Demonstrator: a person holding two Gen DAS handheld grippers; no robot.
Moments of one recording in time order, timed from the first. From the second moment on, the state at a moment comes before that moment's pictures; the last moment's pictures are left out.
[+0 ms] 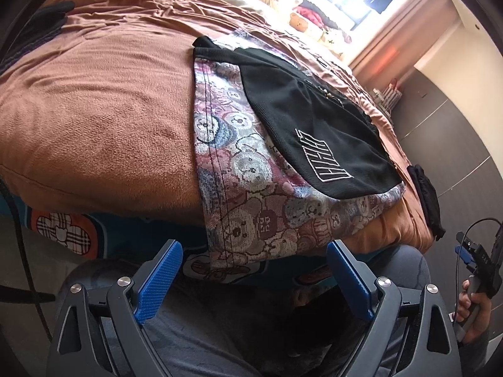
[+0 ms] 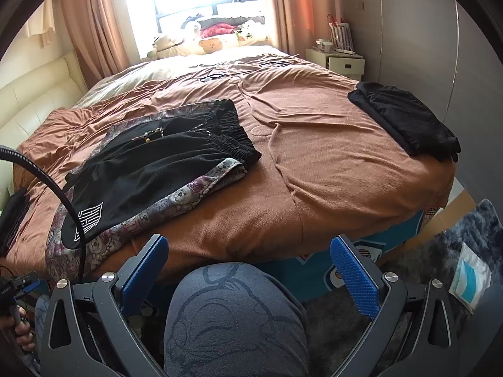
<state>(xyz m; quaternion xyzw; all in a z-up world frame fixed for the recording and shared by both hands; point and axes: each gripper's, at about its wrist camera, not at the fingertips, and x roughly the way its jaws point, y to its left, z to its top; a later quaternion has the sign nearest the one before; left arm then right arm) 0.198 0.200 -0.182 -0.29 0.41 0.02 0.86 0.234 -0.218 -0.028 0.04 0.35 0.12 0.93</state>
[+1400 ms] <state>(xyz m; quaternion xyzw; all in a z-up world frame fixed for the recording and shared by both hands) 0.204 0.194 -0.178 -0.37 0.37 -0.05 0.85 0.283 -0.204 -0.028 0.06 0.36 0.15 0.92</state>
